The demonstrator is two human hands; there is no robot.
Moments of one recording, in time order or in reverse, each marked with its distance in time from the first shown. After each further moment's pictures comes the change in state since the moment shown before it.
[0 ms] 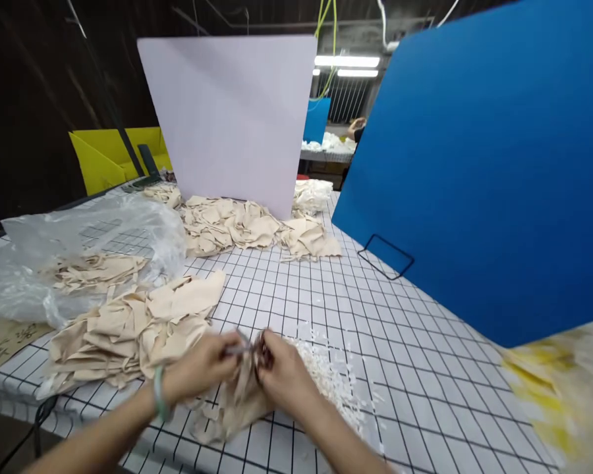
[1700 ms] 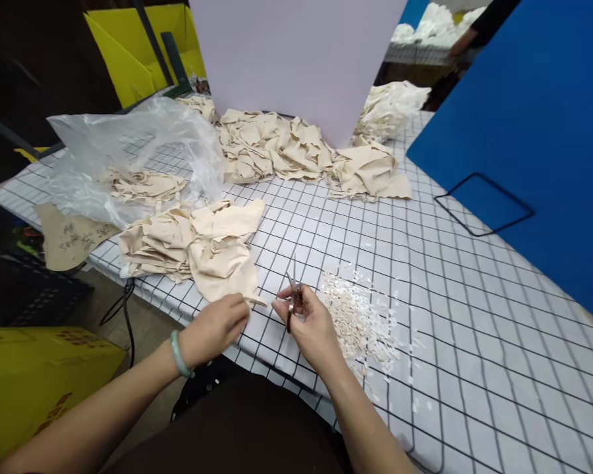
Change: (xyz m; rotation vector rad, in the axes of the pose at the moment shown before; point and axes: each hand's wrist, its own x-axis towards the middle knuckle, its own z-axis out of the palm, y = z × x) left_hand -0.096 -0.045 0.034 0.424 0.016 0.018; right_hand -0.049 0.017 0.037 0.443 0.018 0.266
